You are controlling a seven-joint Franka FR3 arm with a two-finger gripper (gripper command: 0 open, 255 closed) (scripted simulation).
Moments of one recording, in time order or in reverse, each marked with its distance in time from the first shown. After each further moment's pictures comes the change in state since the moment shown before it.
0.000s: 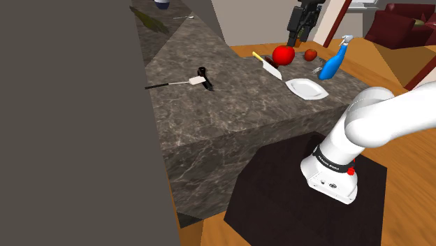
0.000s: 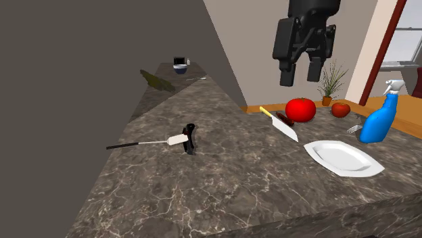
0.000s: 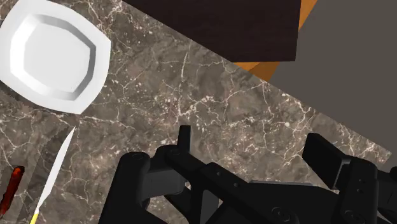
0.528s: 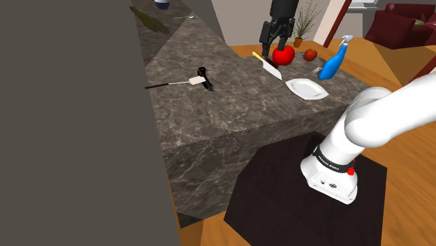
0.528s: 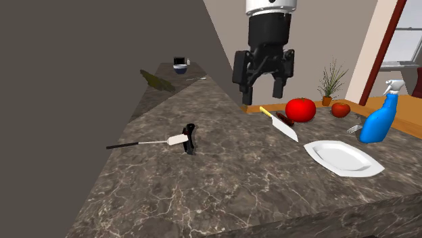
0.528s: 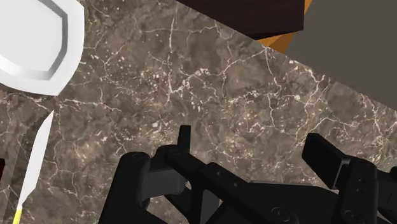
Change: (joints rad) arm -0.002 0.166 0.061 -0.012 0.018 0.180 0.103
